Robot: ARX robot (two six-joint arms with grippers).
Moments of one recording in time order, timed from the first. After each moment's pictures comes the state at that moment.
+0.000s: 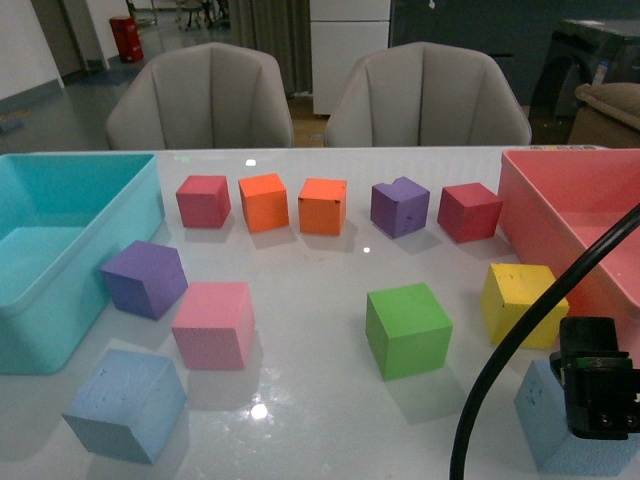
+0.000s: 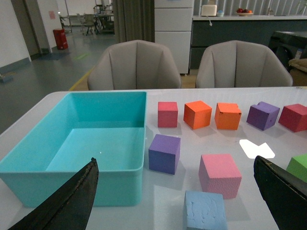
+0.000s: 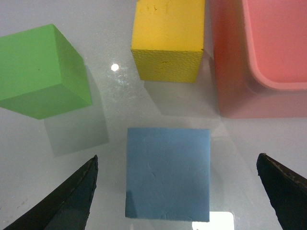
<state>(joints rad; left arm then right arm) 0.00 0.01 0.01 0.00 0.00 -0.01 0.26 1.56 0.54 0.23 0.13 0.22</state>
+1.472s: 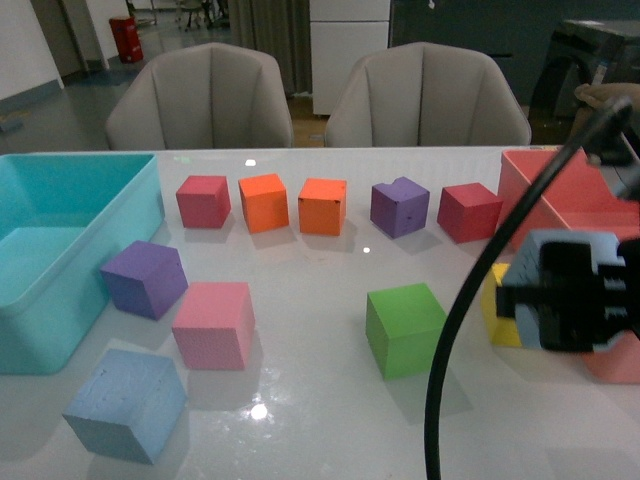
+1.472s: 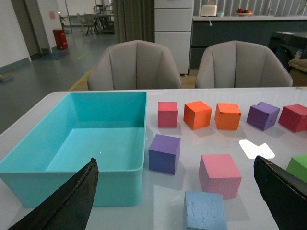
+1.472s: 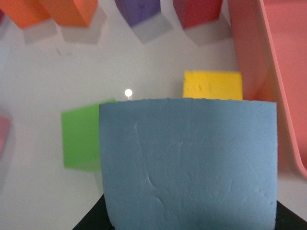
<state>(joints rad) 0.00 0.01 0.01 0.00 0.00 -0.01 0.34 1.60 0.68 0.24 0.17 0.27</state>
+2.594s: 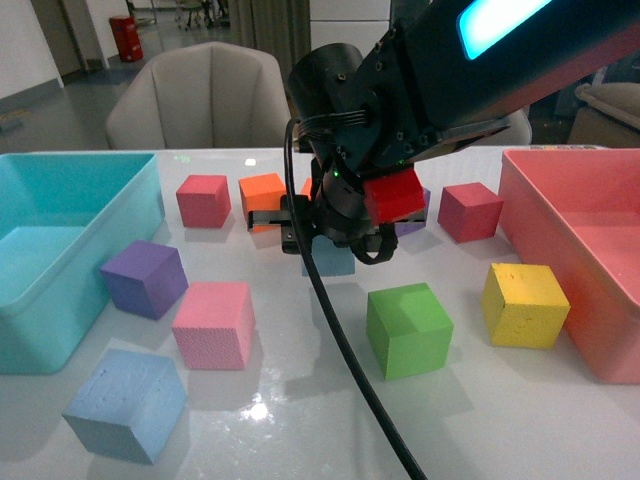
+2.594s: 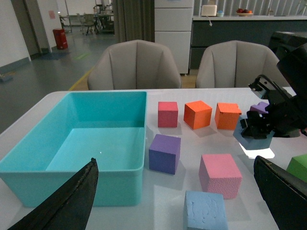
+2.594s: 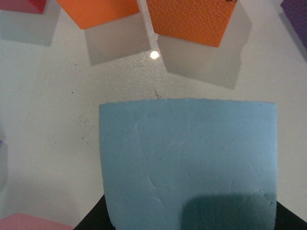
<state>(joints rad) 0.00 0.01 0.01 0.00 0.00 -0.01 0.50 2.46 1.86 -0.26 0.10 0.33</state>
